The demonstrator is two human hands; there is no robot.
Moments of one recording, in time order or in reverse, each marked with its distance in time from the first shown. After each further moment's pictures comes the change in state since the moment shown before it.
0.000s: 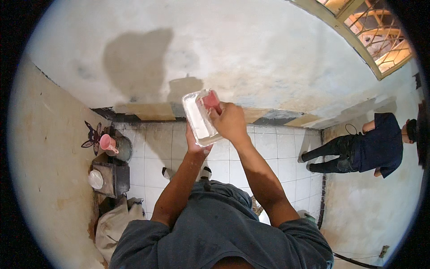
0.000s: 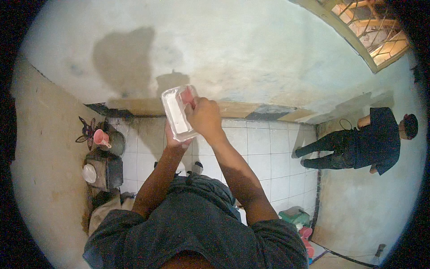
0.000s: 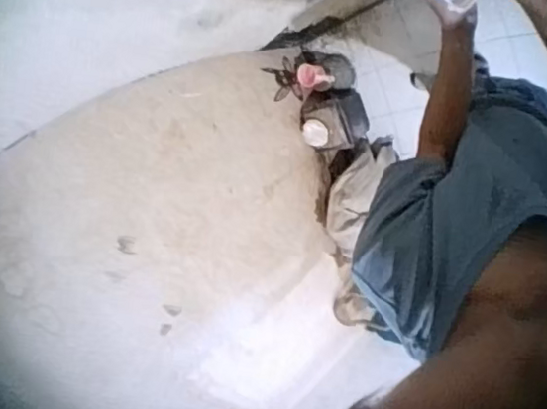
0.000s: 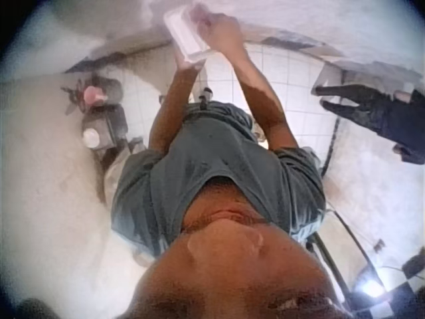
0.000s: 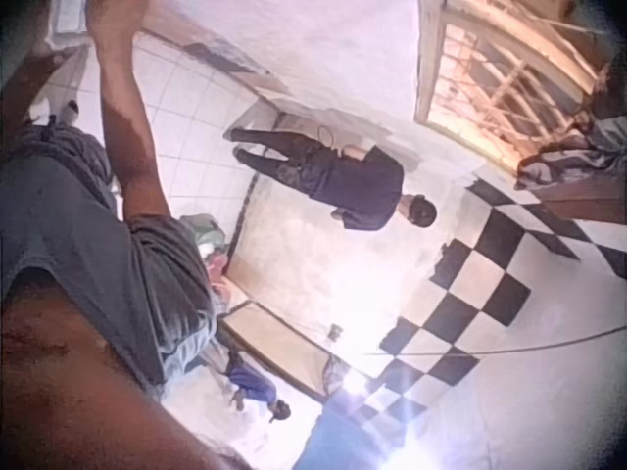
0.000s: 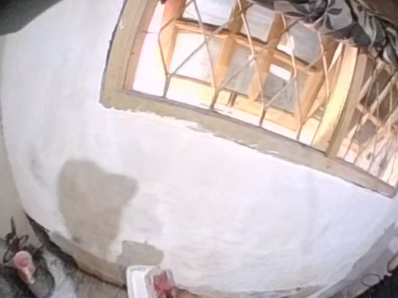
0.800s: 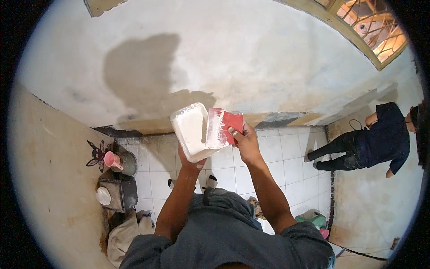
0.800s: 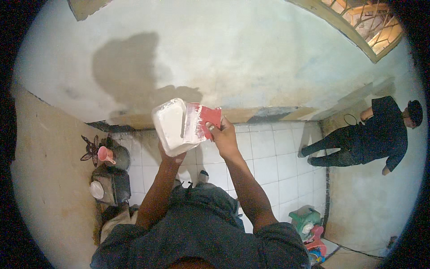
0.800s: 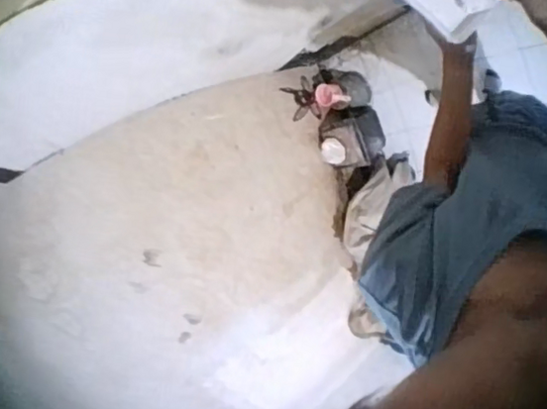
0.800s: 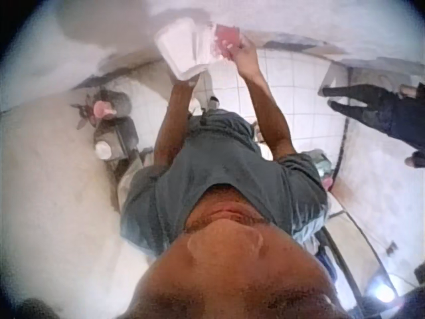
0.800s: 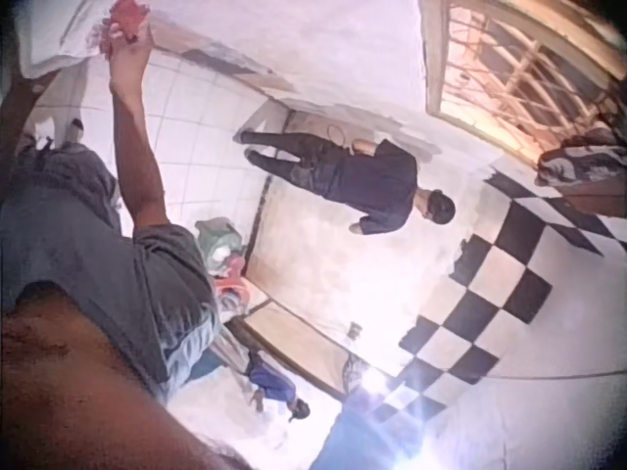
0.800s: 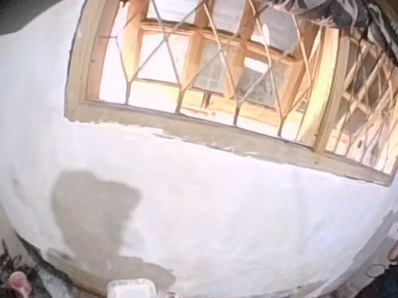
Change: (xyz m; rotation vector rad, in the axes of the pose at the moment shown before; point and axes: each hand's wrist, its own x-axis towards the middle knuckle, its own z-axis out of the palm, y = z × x) left_hand 0.007 -0.002 -0.018 -0.092 0.039 -0.117; right_hand -0.027 0.097 -0.005 1.055 0.004 0.426
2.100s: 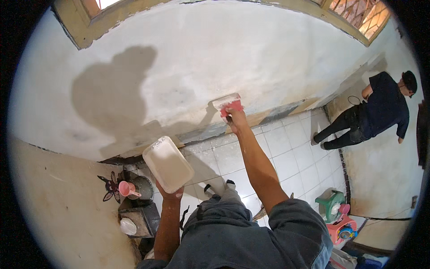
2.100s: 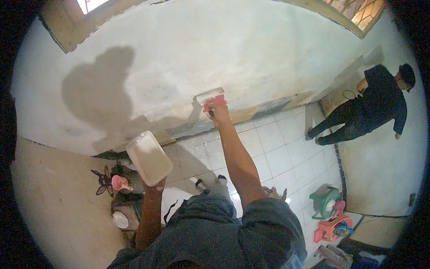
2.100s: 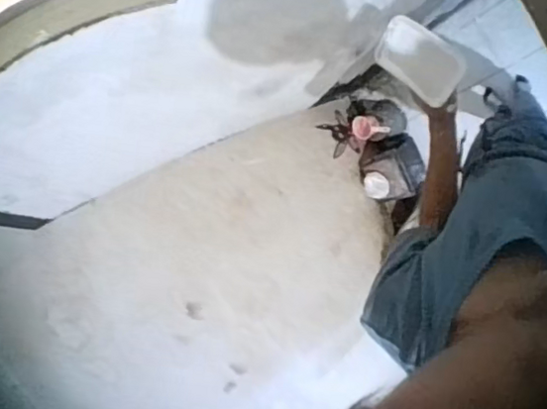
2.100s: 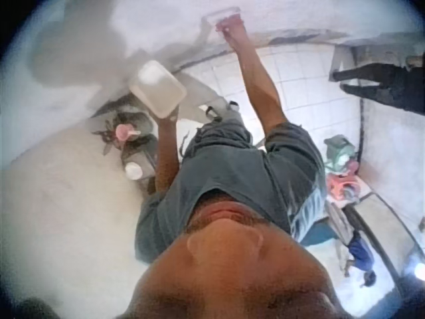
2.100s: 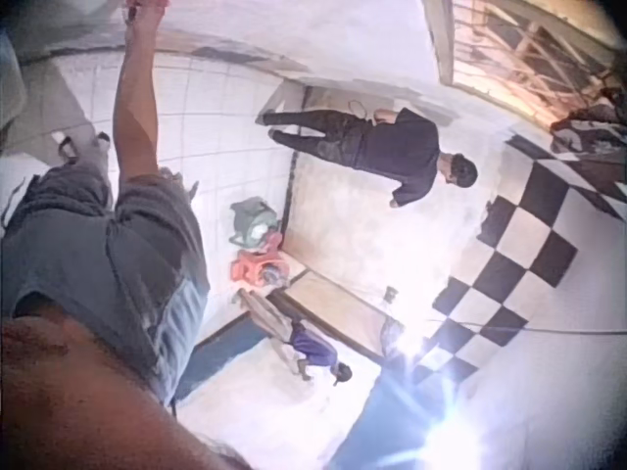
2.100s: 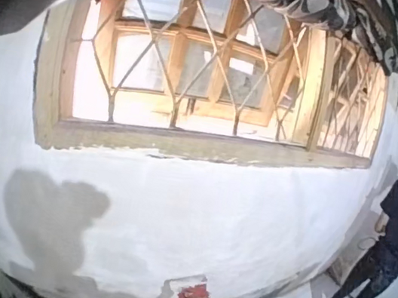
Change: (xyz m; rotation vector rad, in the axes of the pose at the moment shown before) left_hand -0.021 0.165 -0.048 0.209 0.148 0.043; right_hand 0.168 0.078 0.035 0.486 0.291 0.114
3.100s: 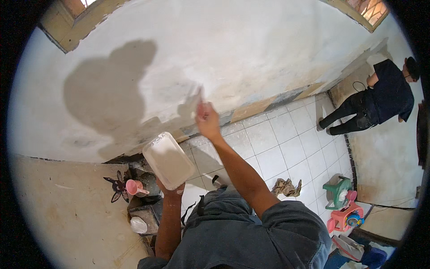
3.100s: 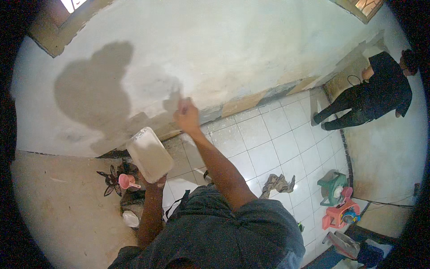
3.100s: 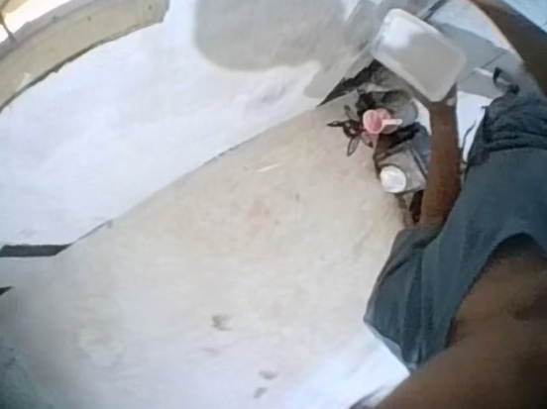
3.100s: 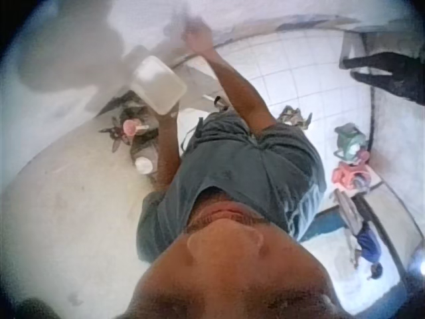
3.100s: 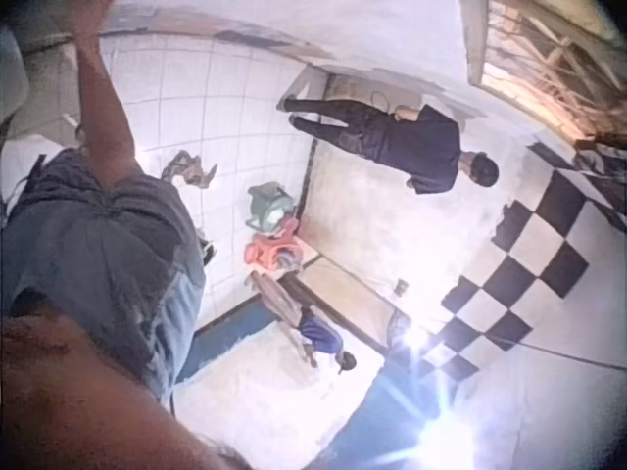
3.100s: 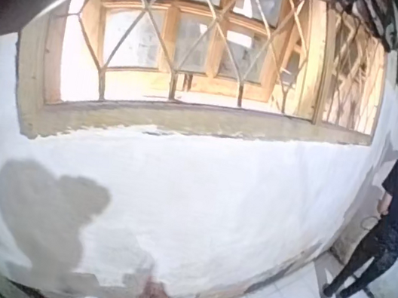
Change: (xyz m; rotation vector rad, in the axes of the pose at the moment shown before) left_hand 0.015 0.028 -0.018 0.006 0.012 -0.072; right_hand -0.039 0.090 0.099 -0.791 -0.013 -0.700
